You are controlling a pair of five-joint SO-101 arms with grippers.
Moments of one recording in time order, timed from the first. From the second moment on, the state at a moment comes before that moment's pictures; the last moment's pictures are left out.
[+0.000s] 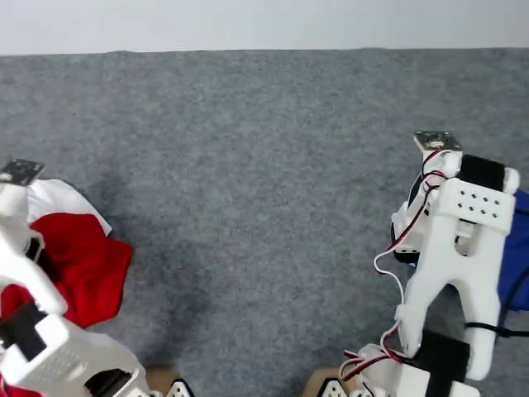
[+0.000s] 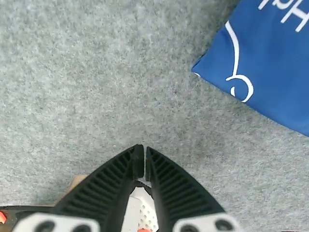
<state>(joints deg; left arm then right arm) -48.1 7.6 9.7 83.2 -50.4 15.0 -12.0 12.0 100.6 16.7</state>
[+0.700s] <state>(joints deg) 2.2 -6.5 -23.4 93.8 -16.7 15.0 -17.0 12.0 100.6 16.7</state>
